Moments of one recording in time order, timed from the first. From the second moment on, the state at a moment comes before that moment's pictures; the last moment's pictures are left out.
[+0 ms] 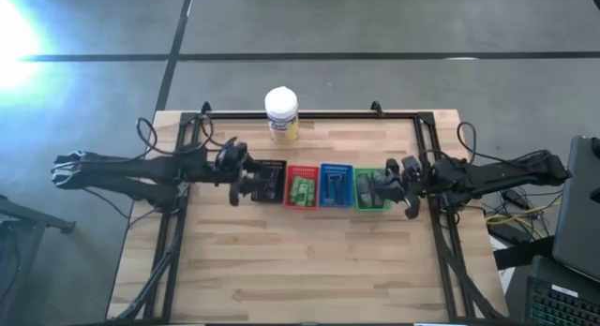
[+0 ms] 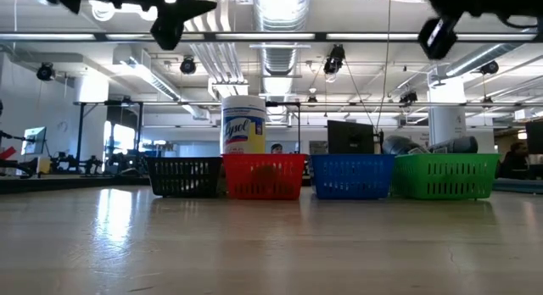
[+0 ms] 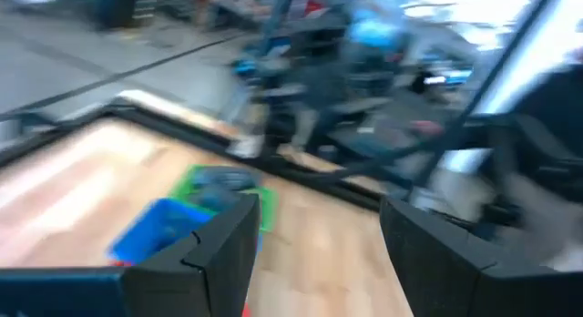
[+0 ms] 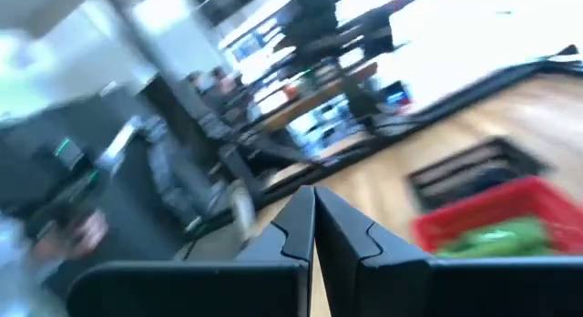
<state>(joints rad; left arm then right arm) 0.03 0.88 0.65 0.20 0.02 -0.39 0.12 0.60 0.37 0.26 -0.01 0.57</state>
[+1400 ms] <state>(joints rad) 0.14 0.33 0.01 0.51 0.17 -0.40 0.12 0.58 0.01 0.34 0.24 0.61</state>
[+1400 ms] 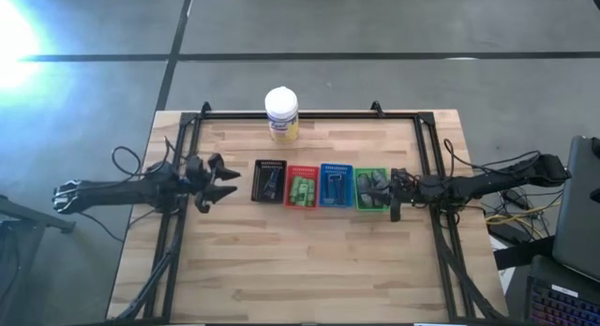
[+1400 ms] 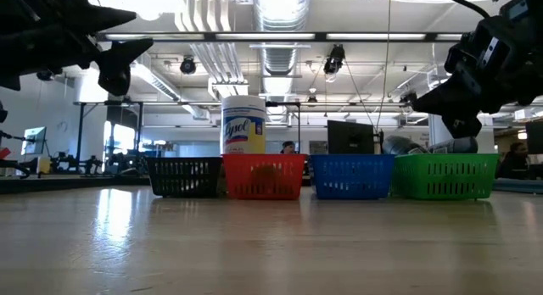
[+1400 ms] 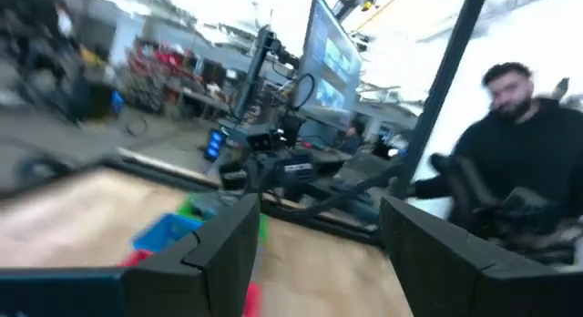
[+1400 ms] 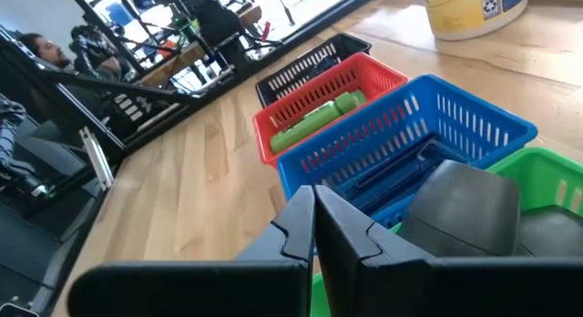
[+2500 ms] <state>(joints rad) 0.10 0.01 0.01 0.11 0.12 -0.01 0.12 0.58 0.01 0.34 0.24 0.61</state>
